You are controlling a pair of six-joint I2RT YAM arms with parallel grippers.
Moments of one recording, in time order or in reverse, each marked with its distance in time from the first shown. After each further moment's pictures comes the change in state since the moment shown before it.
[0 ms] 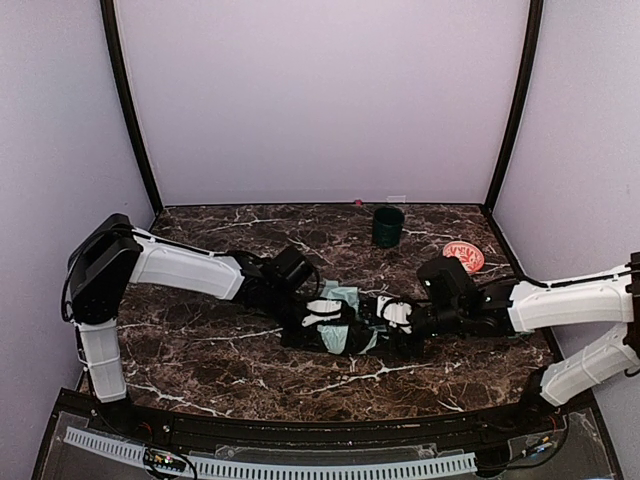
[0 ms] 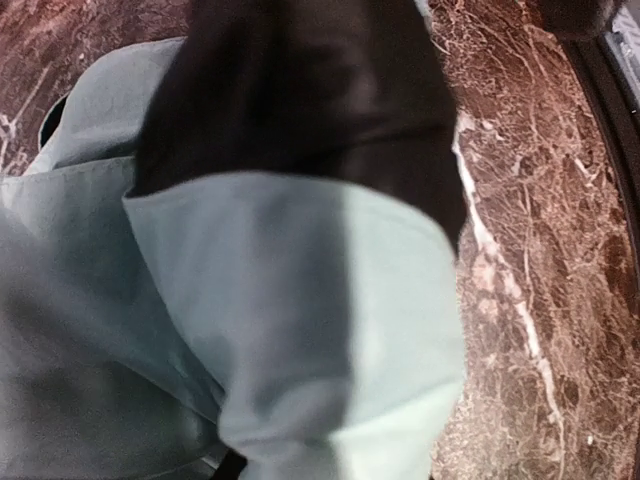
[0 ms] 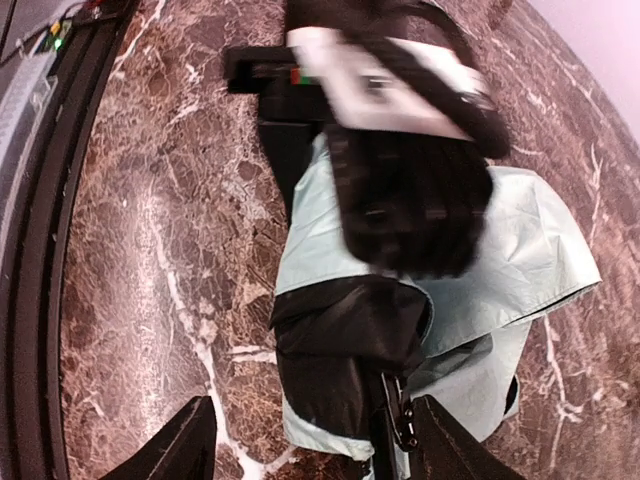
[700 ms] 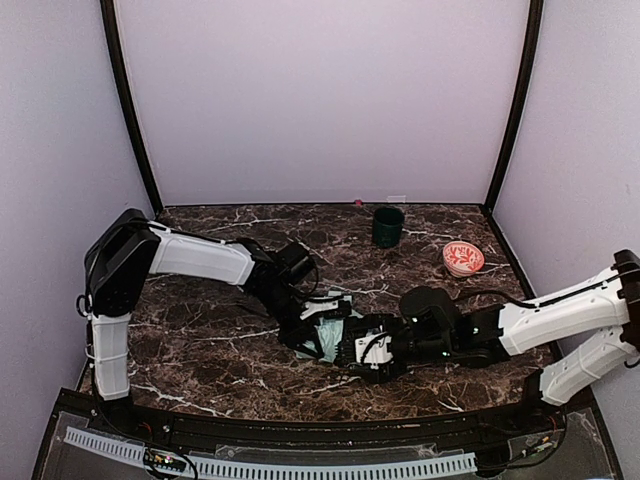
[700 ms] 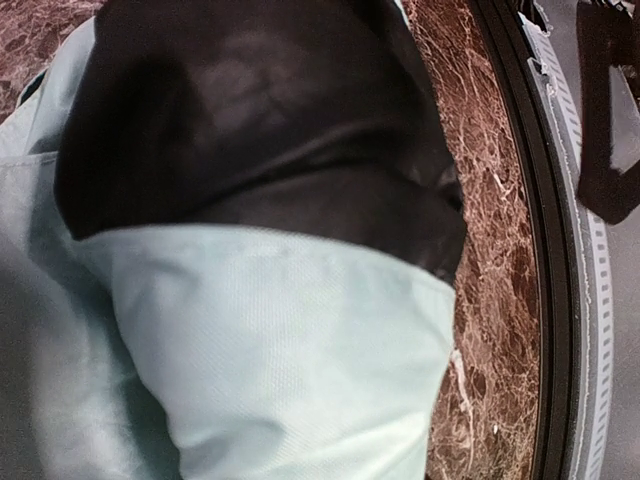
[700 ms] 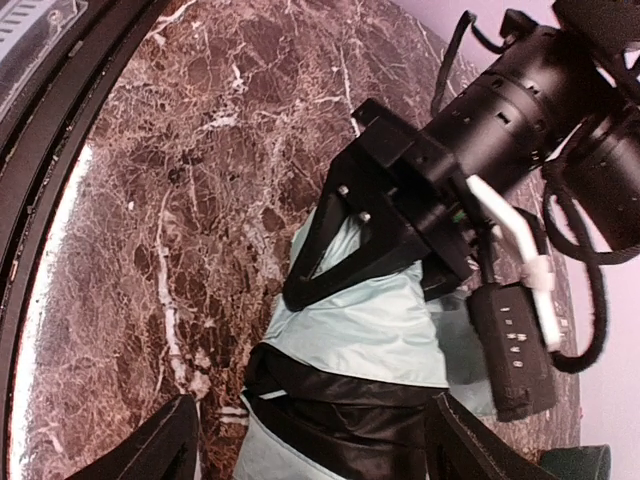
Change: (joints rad) left arm 0.068 0.119 0.163 -0.287 0.272 -0.079; right arm 0.267 0.004 -0.074 0.239 0.310 -0.264
